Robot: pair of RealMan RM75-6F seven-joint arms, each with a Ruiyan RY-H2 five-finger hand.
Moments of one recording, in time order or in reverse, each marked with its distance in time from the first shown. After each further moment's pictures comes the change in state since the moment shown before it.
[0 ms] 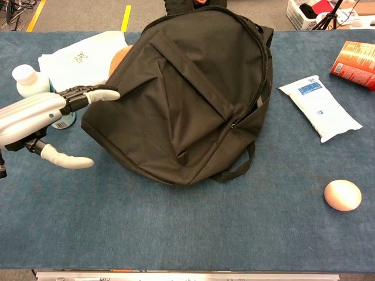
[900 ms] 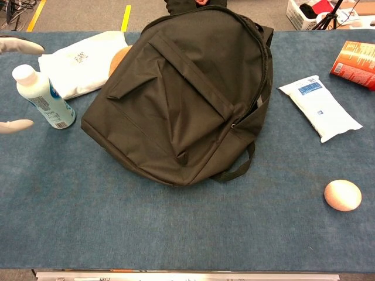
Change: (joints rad) left arm 0.187 0.117 -0.063 -0.040 0.006 0.264 -0.074; right arm 0.007 0.016 0.019 -0.026 -0.001 0.009 -0.034
